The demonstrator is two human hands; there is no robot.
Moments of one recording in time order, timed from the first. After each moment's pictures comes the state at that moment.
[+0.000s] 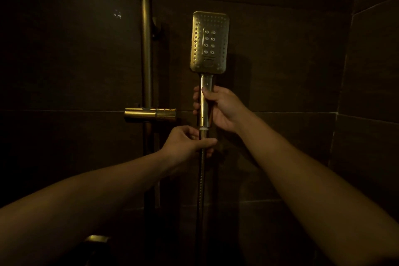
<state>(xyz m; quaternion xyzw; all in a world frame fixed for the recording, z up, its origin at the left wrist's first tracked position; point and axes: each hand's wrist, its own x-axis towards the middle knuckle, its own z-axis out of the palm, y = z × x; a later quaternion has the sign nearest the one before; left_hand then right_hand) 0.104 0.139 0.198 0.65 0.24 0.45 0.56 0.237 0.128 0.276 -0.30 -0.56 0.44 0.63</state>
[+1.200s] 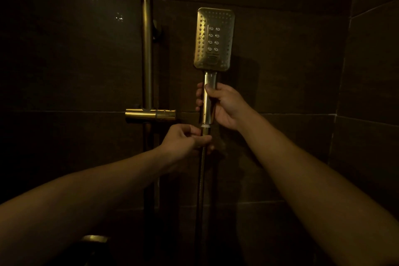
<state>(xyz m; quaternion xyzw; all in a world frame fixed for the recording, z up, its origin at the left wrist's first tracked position) 0.100 0.132 0.207 0.65 0.24 0.45 0.56 0.239 0.119 0.284 -0.29 -0.56 0.44 0.64</state>
